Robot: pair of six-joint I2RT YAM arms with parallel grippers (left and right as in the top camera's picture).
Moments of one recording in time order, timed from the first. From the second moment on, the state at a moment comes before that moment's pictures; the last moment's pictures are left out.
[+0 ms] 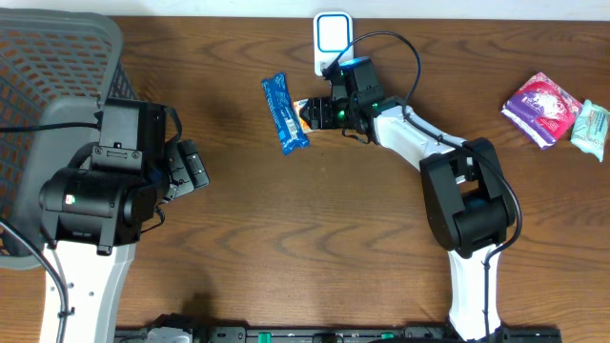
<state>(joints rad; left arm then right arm) -0.14 1.19 1.47 -1.39 -0.21 -0.48 0.40 2.22 1.51 -0.17 -0.39 0.36</state>
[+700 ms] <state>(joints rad) -0.14 1.19 1.47 -1.39 -0.21 -0.48 0.36 2.27 1.53 -0.26 -0.61 0.39</state>
